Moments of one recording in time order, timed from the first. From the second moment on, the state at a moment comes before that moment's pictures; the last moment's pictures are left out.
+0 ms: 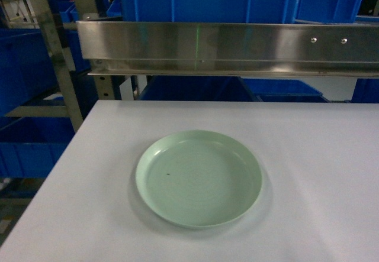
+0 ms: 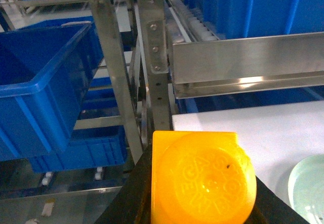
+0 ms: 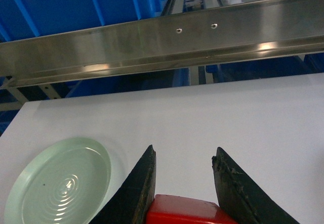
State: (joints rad) left arm 0.04 1.12 0.59 0.32 0.07 0.09; right arm -0.04 1.01 0.53 0.22 -0.18 0.17
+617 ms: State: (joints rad) left arm 0.04 1.12 0.59 0.32 0.07 0.09; right arm -0.04 1.01 0.53 0.22 -0.18 0.17
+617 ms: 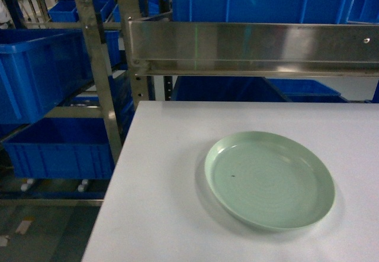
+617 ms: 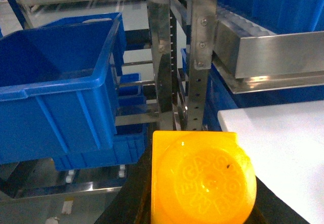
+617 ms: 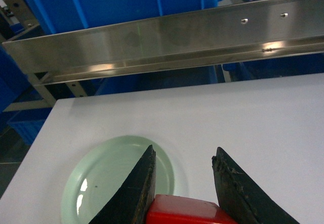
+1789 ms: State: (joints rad) left arm 0.04 1.12 0.59 0.32 0.07 0.08; right arm -0.04 1.01 0.53 0.22 -0.19 0.17
